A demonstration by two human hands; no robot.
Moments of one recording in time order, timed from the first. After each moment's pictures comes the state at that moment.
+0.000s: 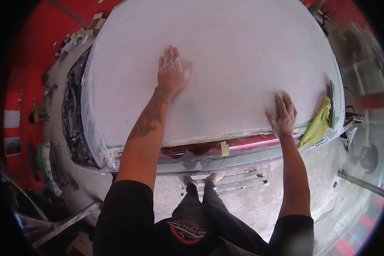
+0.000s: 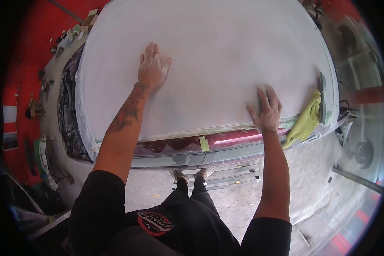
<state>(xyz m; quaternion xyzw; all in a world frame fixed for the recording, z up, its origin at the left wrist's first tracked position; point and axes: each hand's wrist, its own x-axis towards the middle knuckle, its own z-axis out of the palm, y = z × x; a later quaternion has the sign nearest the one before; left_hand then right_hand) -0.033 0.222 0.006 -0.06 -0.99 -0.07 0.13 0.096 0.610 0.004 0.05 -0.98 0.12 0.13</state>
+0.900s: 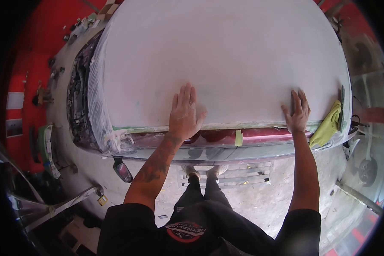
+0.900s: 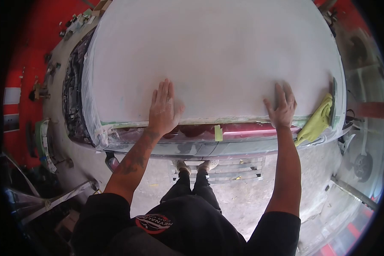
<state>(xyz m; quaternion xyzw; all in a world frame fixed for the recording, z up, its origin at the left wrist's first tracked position) 0.153 0.217 0.015 -0.11 -0.98 -0.14 0.07 0.093 0.611 -0.002 0.07 -0.98 0.11 0.17</state>
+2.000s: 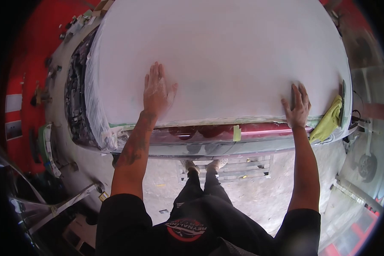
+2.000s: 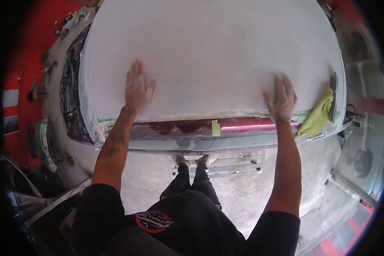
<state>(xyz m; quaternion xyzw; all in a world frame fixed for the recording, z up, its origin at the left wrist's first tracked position) 0.108 0.146 0.007 -0.06 -0.99 -0.08 0.11 0.092 0.610 0.002 0.07 -0.98 0.12 0.16</state>
